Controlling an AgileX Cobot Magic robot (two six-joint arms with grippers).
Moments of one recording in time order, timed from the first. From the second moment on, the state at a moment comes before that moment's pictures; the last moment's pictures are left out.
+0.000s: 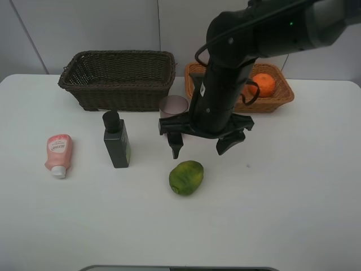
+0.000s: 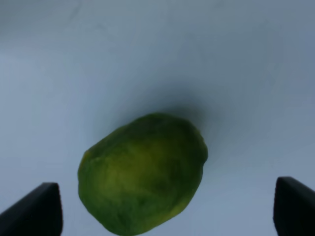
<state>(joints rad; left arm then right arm) -0.07 -0.01 -0.50 0.02 1.06 -0.01 0.74 1.88 -1.23 0.01 0.90 0.53</state>
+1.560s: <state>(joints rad) -0.07 -0.01 -0.50 0.02 1.06 -0.01 0.76 2.06 -1.20 0.04 0.74 0.90</state>
